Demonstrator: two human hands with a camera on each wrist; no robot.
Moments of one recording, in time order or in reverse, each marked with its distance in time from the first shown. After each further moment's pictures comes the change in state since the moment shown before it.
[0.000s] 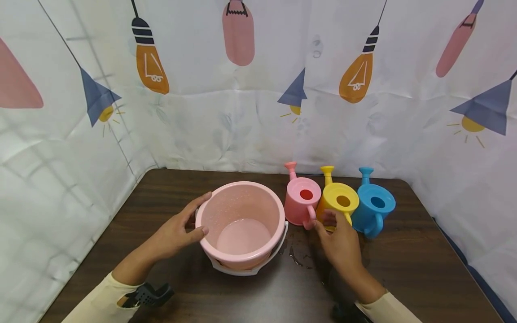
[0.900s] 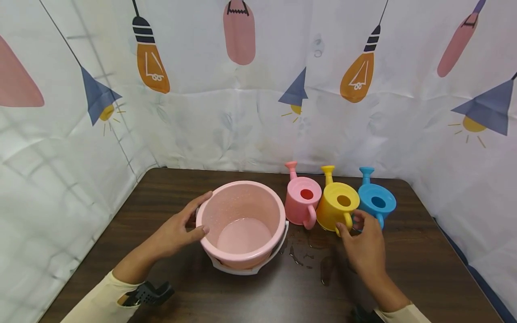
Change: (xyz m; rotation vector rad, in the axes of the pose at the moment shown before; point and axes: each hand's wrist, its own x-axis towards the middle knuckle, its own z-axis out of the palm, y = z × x) left_hand 0.001 0.000 0.000 -0.009 -0.007 -0.016; right_hand -0.002 0.030 -0.032 -0.075 0.126 0.044
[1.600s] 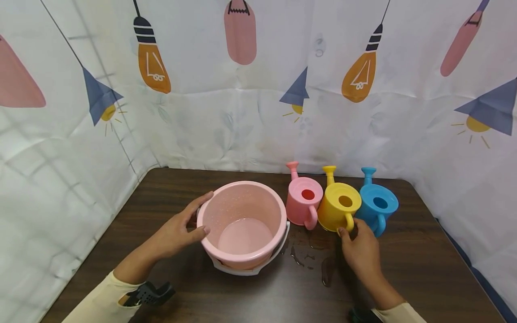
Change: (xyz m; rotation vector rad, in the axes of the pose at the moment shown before) left_hand -0.001 0.002 0.000 0.020 0.003 0.008; right_hand -0.003 0.019 0.019 0.011 -0.106 0.060
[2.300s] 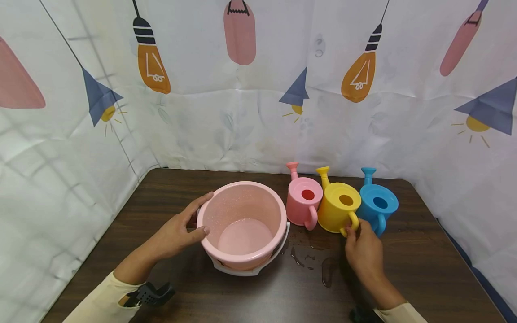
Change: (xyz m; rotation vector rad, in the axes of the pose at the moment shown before) left_hand 0.001 0.002 0.001 0.007 0.009 0.013; right_hand -0.003 0.004 -0.001 -0.063 0.134 -0.069
